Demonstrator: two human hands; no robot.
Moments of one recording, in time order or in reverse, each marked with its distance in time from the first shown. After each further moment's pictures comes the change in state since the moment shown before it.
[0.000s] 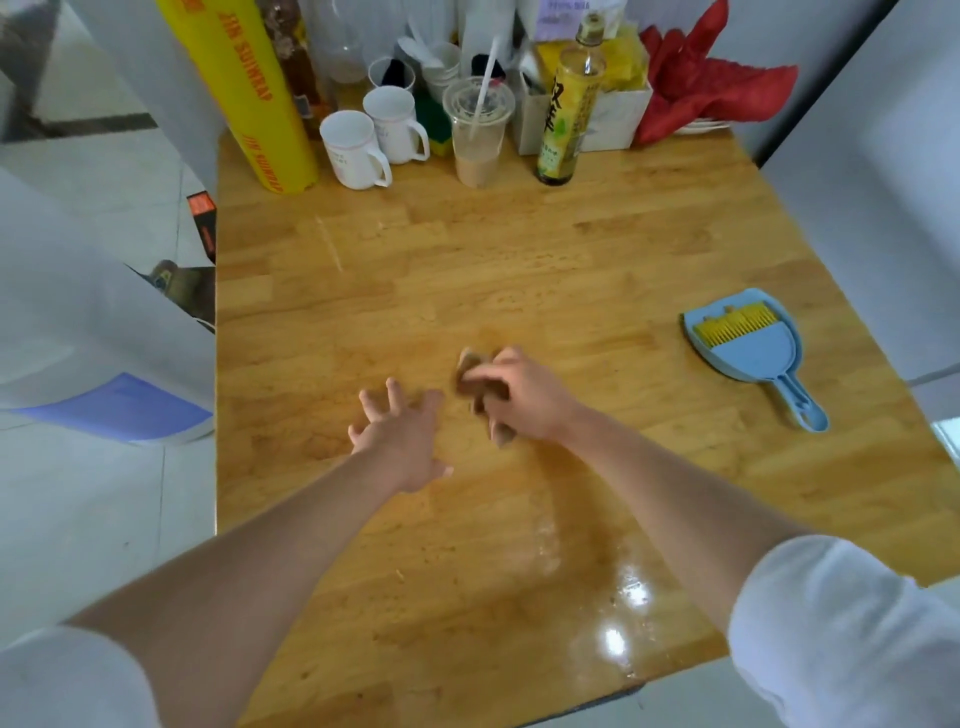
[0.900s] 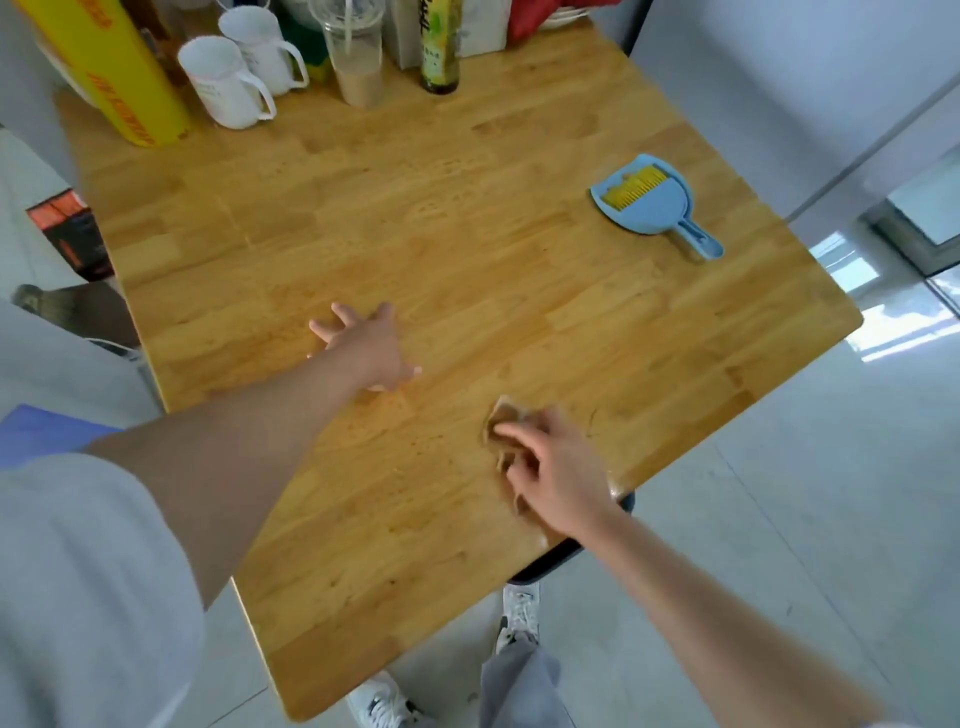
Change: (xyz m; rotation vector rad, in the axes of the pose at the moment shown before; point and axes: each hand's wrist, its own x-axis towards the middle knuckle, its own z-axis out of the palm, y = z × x) left_hand 0.003 -0.008 0.008 0.046 0.036 0.086; right_hand -0.213 -0.034 0.128 -0.082 0.415 0.289
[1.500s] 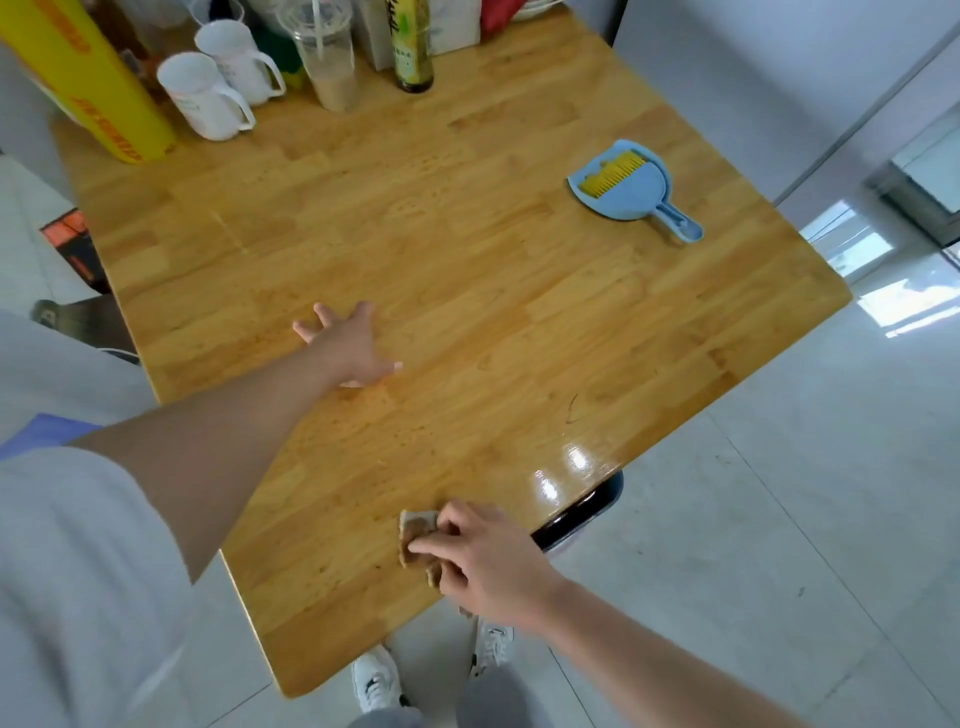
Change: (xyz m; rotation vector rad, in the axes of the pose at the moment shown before) left_hand 0.007 -0.001 0.005 0.050 0.035 0.007; right_hand -0.070 -0.043 0.025 0.123 -0.293 -0.356
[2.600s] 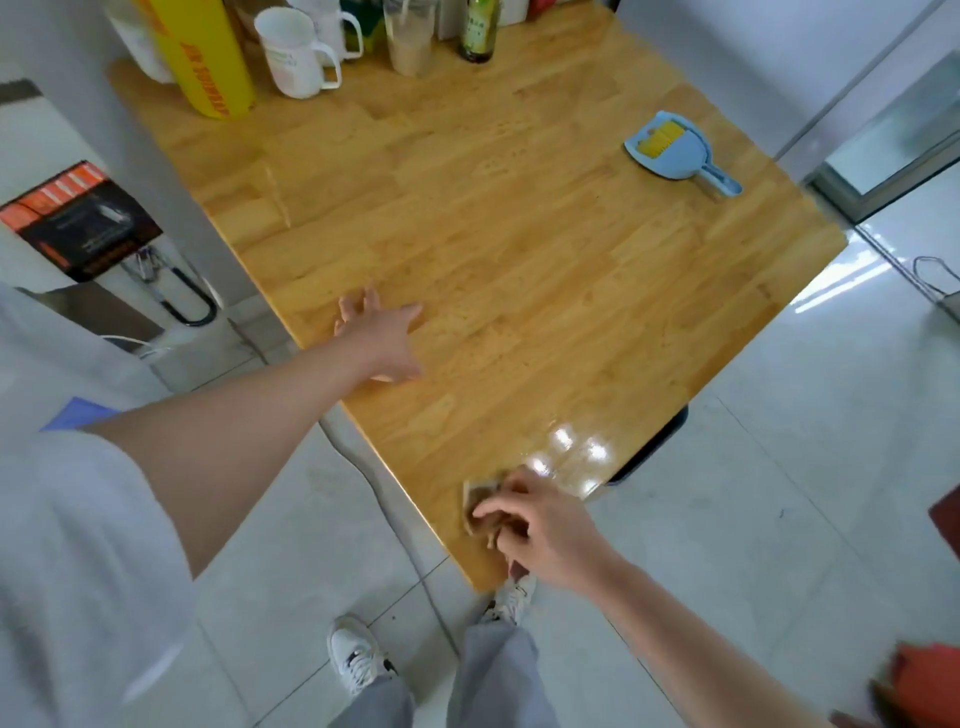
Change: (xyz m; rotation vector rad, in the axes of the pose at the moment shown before) left_hand -0.043 -0.158 0.011 0.051 -0.006 0.291; right_hand 0.039 -0.138 0.085 0.032 0.173 0.395
